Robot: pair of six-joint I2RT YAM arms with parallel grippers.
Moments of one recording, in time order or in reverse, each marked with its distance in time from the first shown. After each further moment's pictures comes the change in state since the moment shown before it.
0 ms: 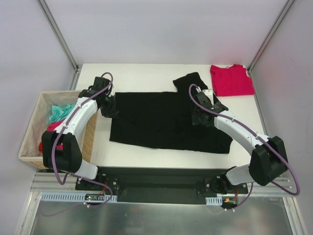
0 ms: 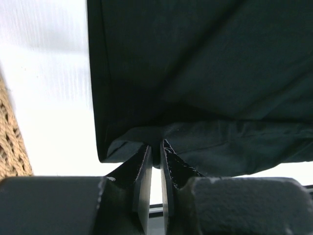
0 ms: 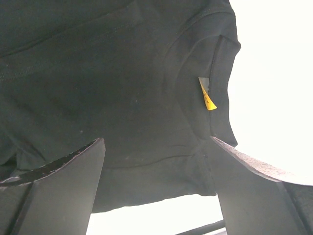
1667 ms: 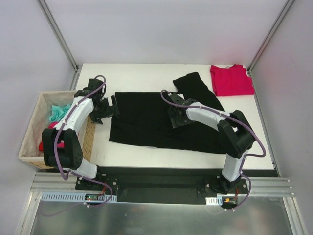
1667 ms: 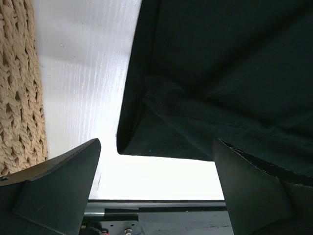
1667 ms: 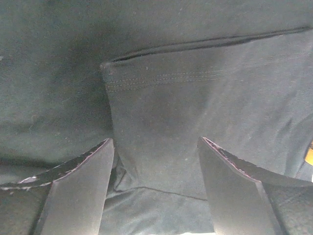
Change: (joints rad) left arm 0.098 0.039 -0.009 -0.049 -0.030 -0.025; right arm 0.142 0.419 0.218 0.063 -0.186 -0.026
